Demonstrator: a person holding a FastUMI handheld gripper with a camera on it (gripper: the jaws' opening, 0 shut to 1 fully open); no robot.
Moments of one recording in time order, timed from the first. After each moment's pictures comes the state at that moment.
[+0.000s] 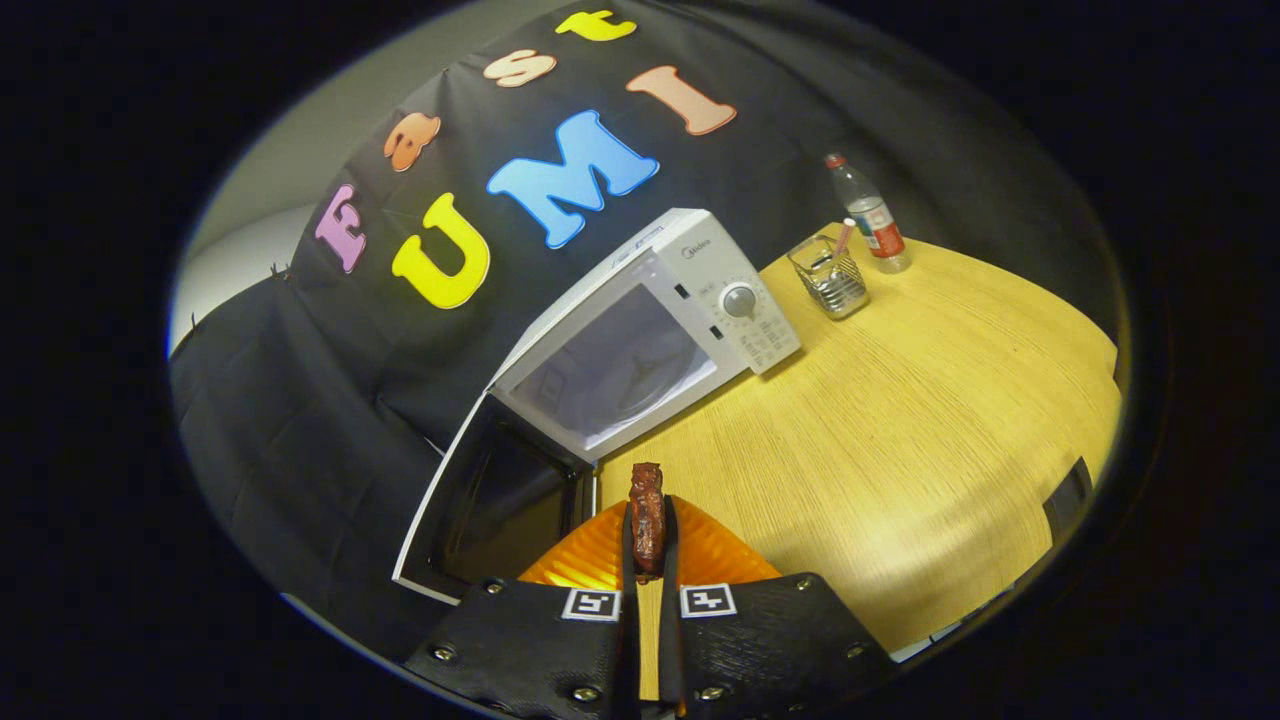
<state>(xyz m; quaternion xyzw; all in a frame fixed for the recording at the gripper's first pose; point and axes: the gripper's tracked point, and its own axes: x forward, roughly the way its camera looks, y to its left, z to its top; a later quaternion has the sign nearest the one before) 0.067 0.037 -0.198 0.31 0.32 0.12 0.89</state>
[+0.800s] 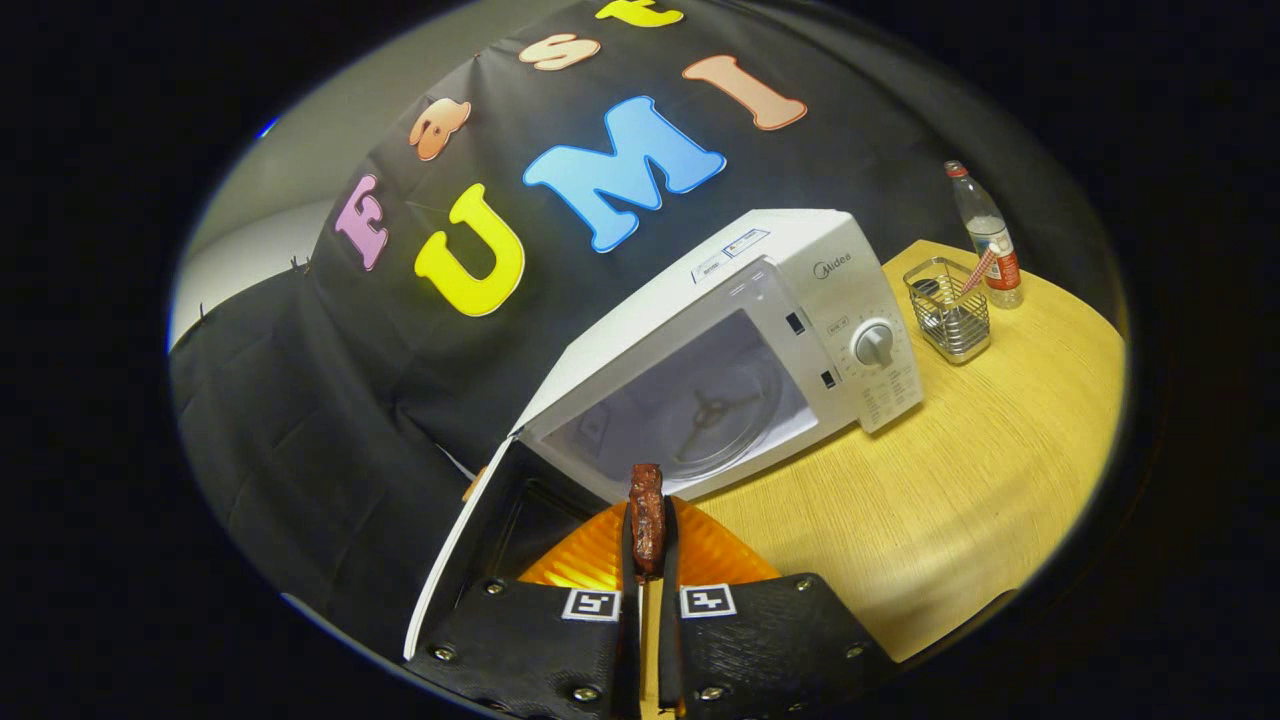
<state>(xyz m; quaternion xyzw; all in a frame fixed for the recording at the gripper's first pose) 0.186 0.104 -0.200 0.31 0.28 0.16 0.89</state>
